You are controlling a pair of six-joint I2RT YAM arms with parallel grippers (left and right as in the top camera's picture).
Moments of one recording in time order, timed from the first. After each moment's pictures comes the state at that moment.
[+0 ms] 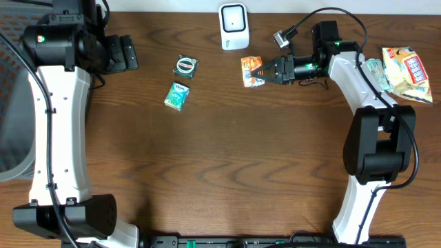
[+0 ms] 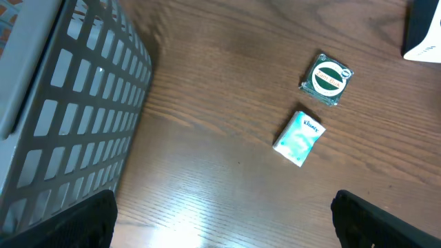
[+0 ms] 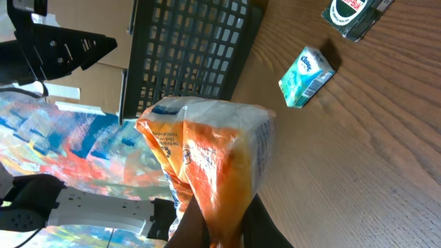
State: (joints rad) left arm 0.03 1.72 2.00 -1.36 -0.09 -0.18; right arm 0.08 2.14 1.71 -0.87 -1.36 -0.08
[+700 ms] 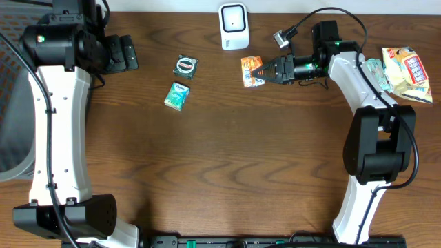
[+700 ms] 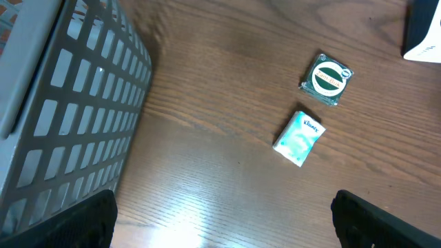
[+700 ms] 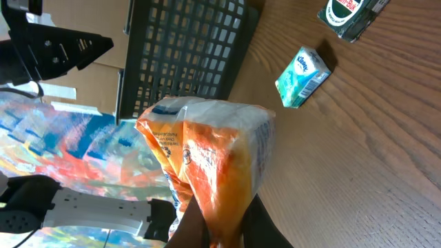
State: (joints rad) left arm 0.03 1.72 2.00 -1.36 -0.09 -0.18; right arm 0.08 2.14 1.71 -0.87 -1.35 -0.08
